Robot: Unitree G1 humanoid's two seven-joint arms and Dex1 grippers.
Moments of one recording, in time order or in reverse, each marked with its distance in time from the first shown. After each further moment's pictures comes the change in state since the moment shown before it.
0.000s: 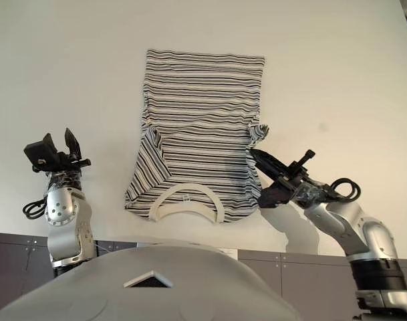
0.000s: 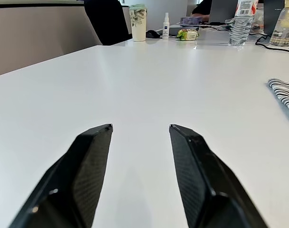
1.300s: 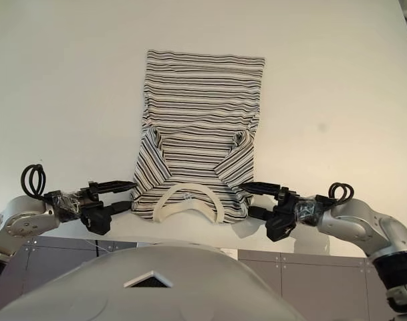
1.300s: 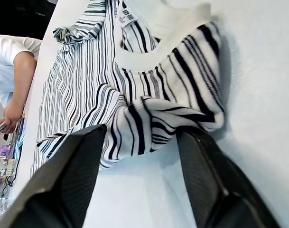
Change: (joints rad) left arm -0.021 0.924 -0.401 0.232 0.410 -0.935 -0.636; right arm -0.039 -0.276 0.208 0.126 0.267 -0.236 0.409
